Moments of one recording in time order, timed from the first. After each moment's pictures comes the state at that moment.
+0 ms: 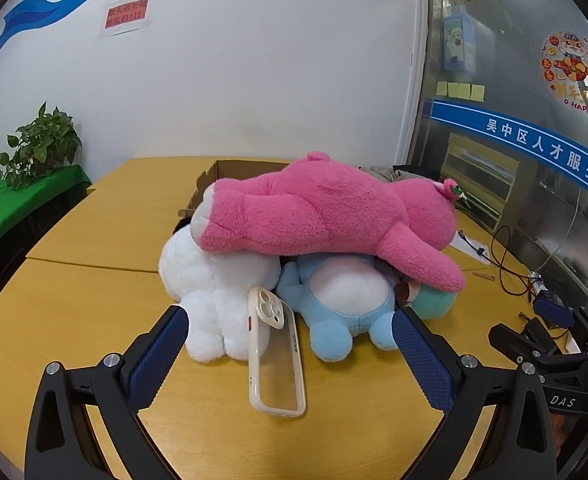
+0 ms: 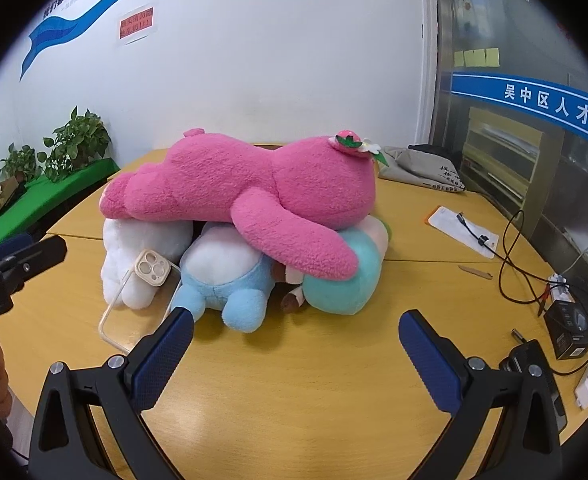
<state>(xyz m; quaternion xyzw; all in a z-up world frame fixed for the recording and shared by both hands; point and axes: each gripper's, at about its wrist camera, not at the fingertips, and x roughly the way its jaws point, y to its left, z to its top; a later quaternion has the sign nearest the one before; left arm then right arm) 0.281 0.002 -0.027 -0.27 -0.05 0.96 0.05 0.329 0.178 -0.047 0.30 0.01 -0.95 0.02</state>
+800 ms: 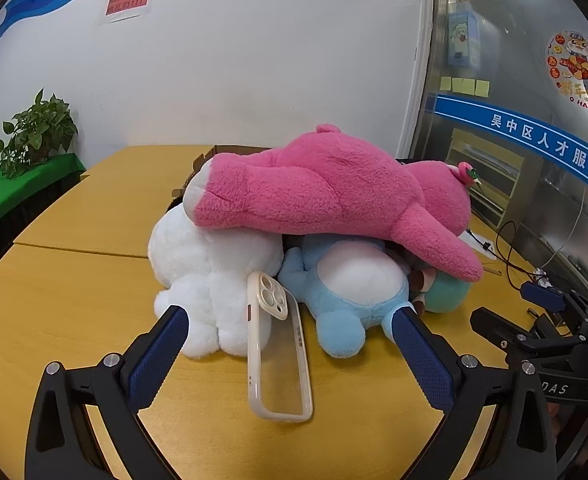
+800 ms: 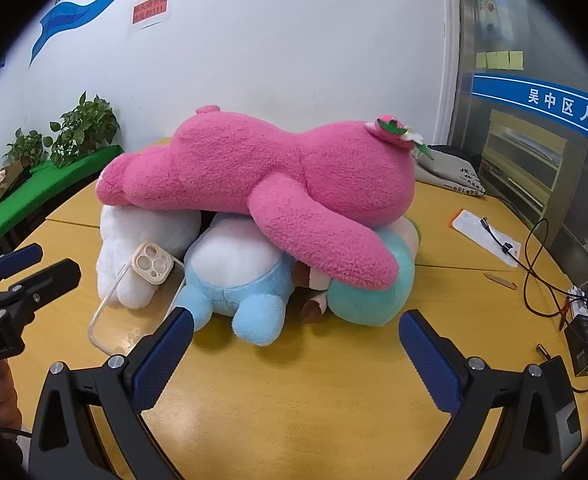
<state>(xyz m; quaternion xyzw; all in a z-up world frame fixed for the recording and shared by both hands) 0.265 0.000 -0.058 -0.27 -0.07 0.96 0.06 0.293 0.159 -0.069 0.30 0.03 -0.95 0.04</state>
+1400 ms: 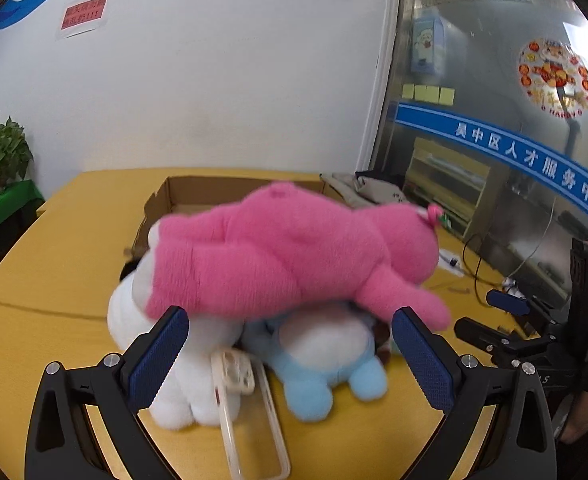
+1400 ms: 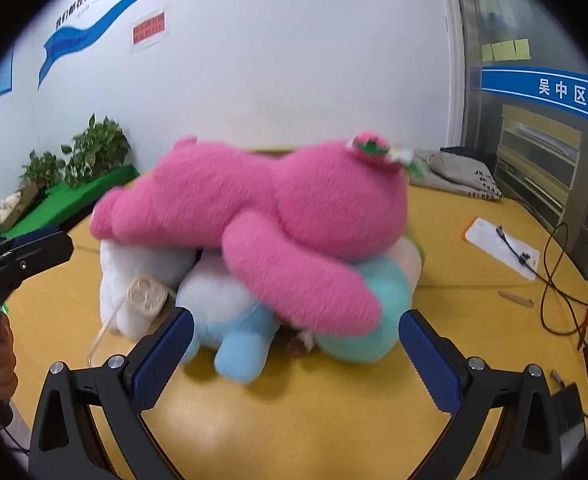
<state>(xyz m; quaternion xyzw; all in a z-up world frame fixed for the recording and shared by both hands) 0.199 0.003 0.007 -0.26 -0.06 0.95 0.14 0.257 0.205 -0.042 0.28 -0.01 -0.96 0.08</state>
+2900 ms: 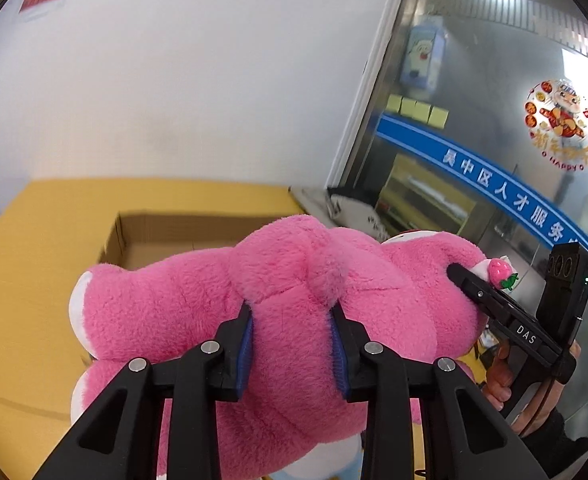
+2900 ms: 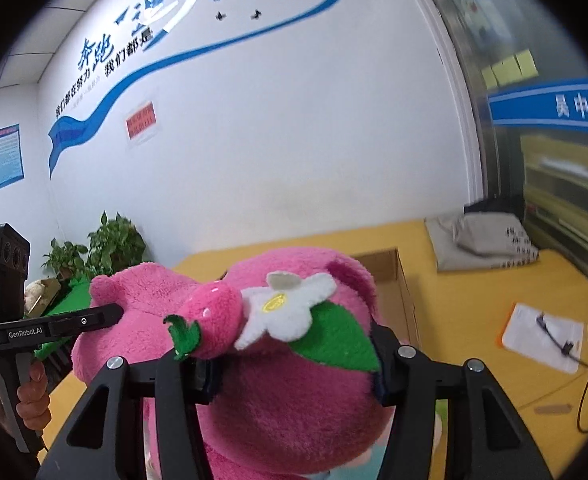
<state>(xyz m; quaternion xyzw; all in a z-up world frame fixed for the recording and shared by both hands) 0.046 -0.014 0.088 -0.28 -0.08 0.93 0.22 0.138 0.235 0.050 0.17 -0.10 -0.97 0.12</state>
